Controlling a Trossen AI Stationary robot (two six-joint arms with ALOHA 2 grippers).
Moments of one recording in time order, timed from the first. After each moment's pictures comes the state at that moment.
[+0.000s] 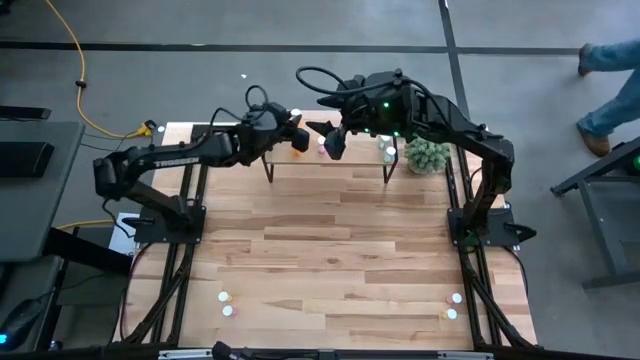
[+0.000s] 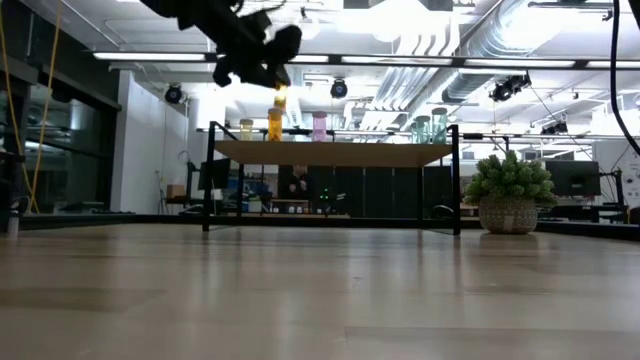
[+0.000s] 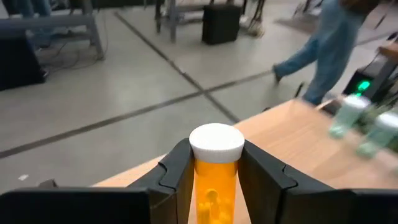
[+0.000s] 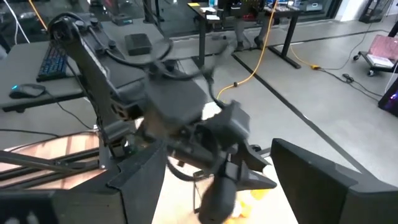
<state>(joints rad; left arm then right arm) 0.50 1.40 1.05 0.01 -0.56 -0.26 -0.14 1.79 2.31 -0.83 0.21 0.05</state>
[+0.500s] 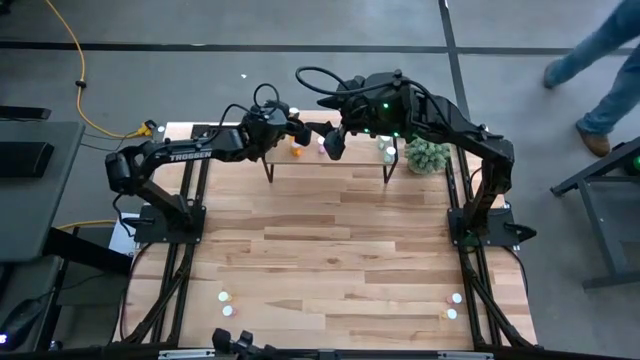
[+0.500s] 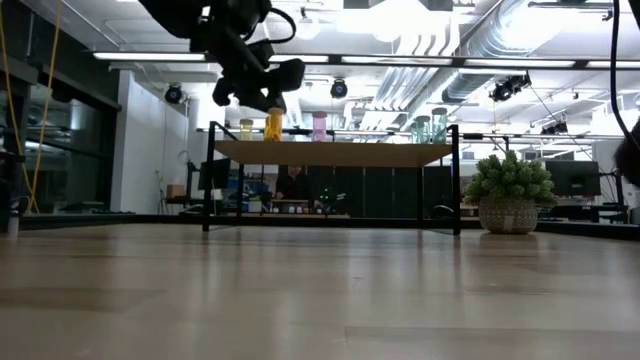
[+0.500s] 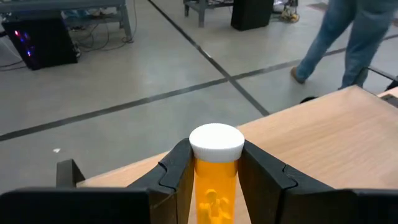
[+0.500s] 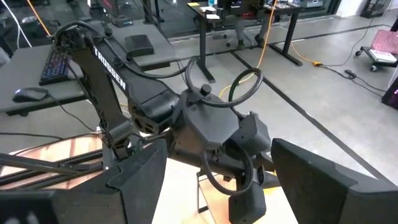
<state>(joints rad) 0.57 1.50 1.06 0.00 -0.60 -0.31 -0.13 1.79 2.31 -0.83 0.21 0.07</state>
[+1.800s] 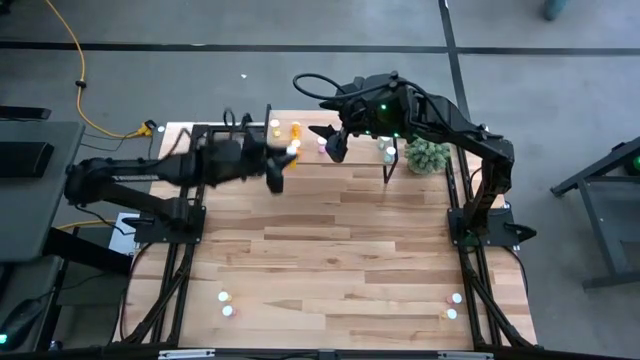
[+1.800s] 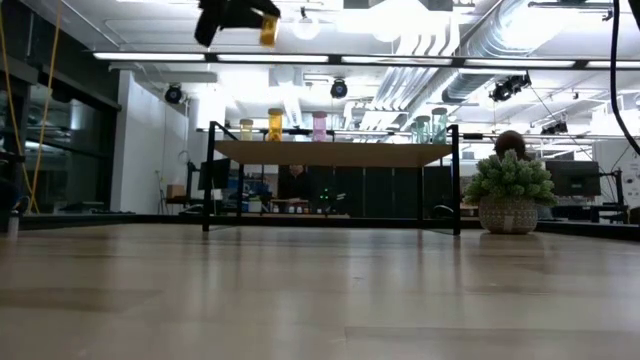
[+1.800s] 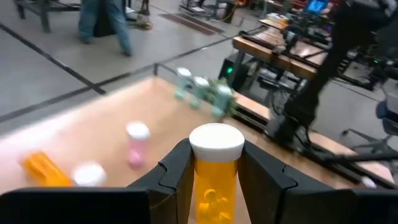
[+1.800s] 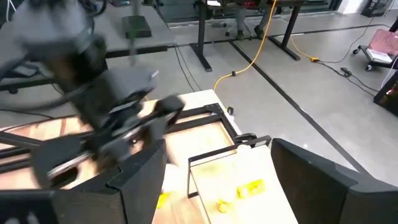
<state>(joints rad) 0.21 1.08 0.94 -0.13 -0.37 -0.35 -0.14 1.79 2.31 -0.89 0.21 0.02</state>
